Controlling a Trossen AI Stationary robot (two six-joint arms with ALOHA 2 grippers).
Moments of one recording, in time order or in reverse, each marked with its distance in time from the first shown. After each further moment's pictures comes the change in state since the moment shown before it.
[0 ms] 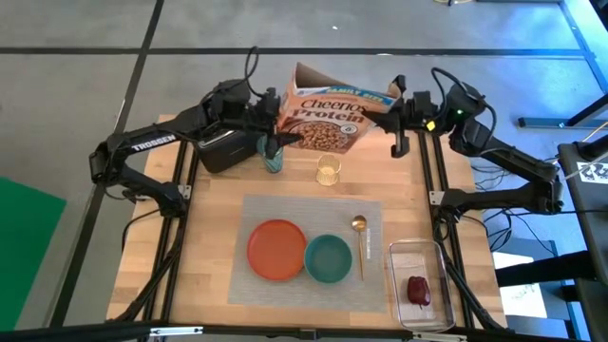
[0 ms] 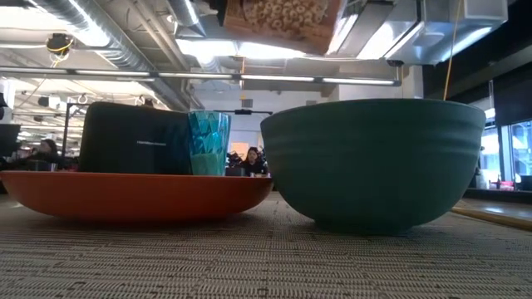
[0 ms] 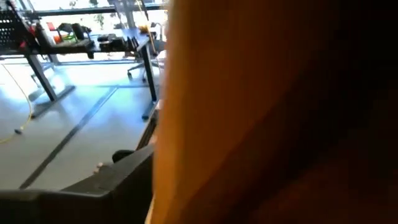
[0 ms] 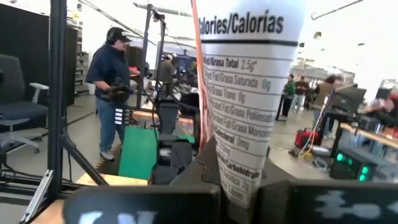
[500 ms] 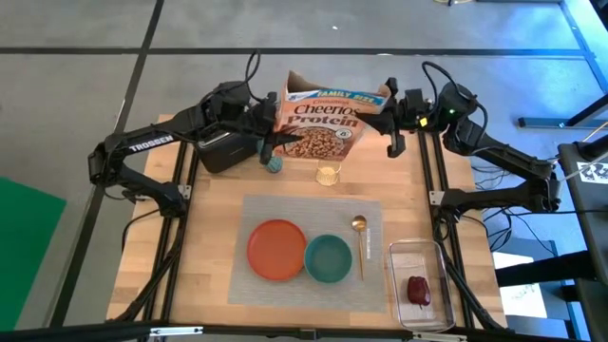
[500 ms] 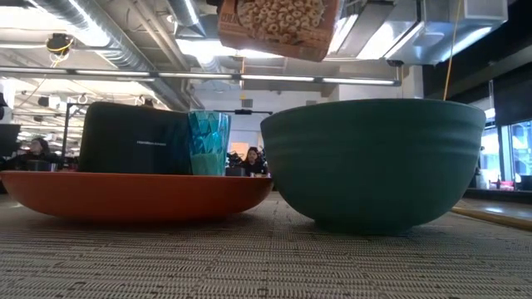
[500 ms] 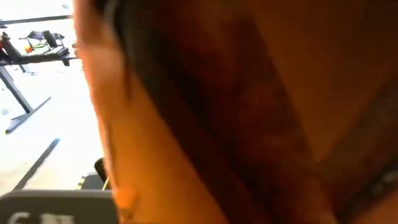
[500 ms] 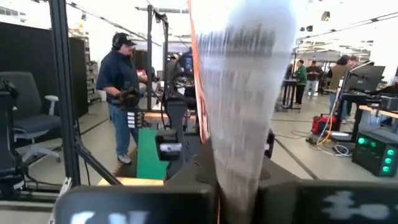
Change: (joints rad) left arm -0.010 -0.016 0.001 -0.077 0.079 0.078; right arm 0.000 0.034 -0.002 0.032 -0.010 0.105
